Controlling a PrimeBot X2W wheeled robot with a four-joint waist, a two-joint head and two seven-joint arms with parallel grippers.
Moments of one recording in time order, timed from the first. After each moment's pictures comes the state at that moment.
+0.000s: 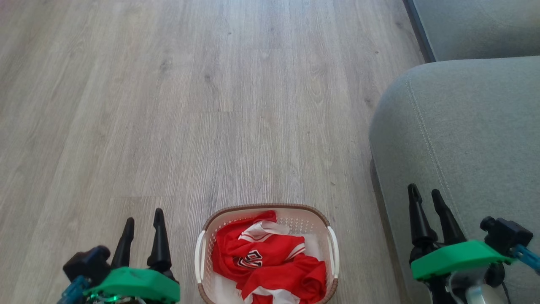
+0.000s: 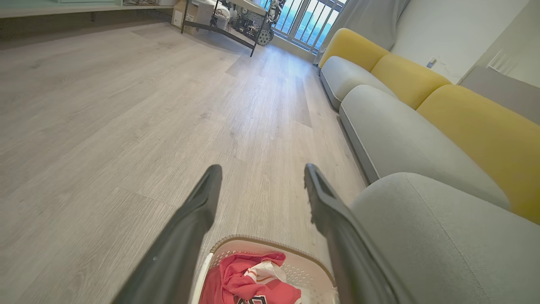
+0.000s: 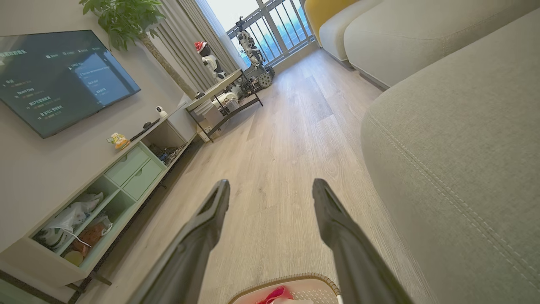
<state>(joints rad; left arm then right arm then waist) 0.11 0.04 -0.12 0.10 -0.48 0.08 -0.15 0.04 -0.03 0.02 0.16 0.61 0.13 -0.15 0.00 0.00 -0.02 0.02</state>
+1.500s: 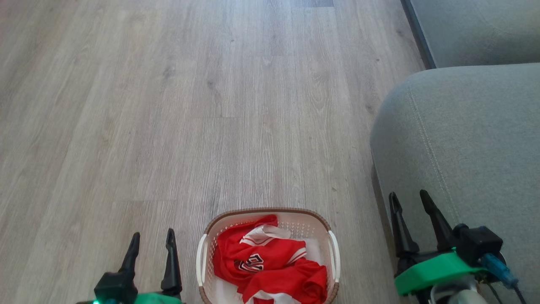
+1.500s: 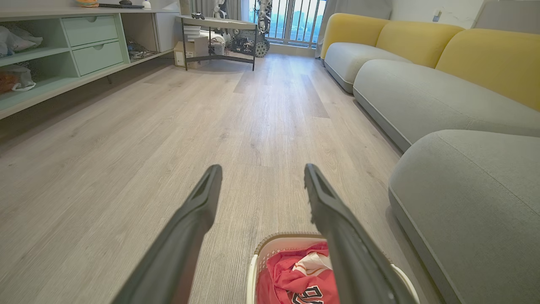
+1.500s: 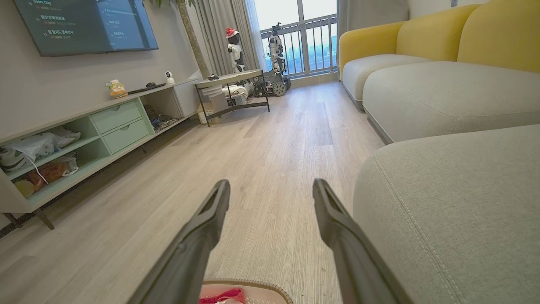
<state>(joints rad) 0.19 0.05 -0.18 0.10 -0.19 0.14 -0.25 0.06 -0.04 0.07 0.15 0.25 0.13 -0.25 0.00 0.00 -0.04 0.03</state>
